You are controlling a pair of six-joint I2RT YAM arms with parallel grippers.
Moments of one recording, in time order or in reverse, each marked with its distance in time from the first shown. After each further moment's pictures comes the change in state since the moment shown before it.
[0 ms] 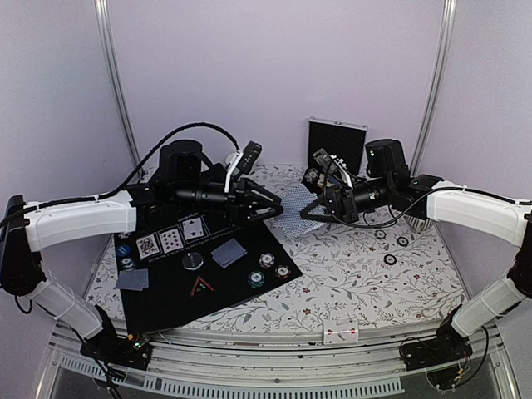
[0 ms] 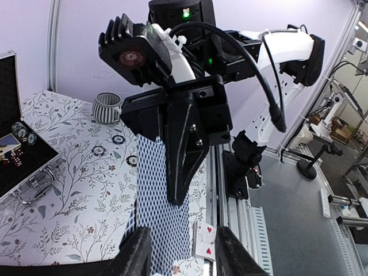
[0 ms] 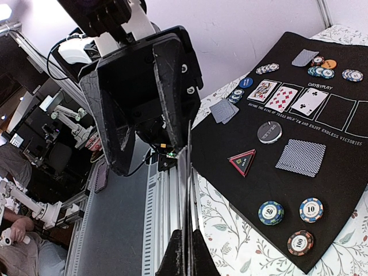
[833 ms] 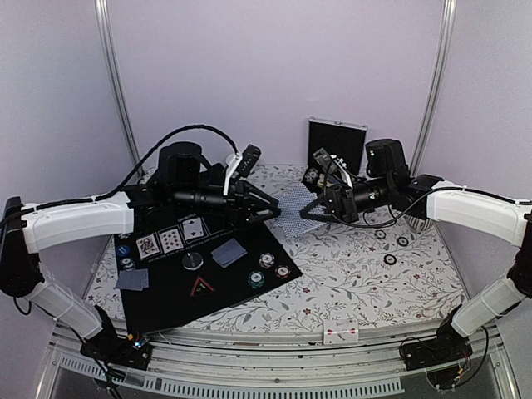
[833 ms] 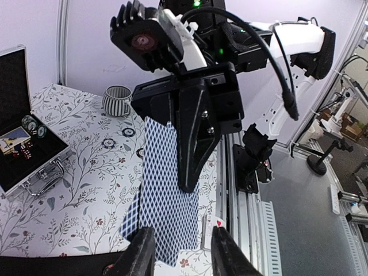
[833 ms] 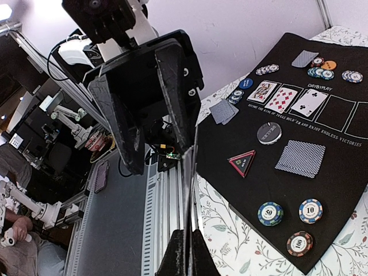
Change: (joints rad) left arm -0.003 -0.022 -0.013 -0.038 -0.047 0.041; right arm 0.000 0.000 0.000 0.007 0.000 0.001
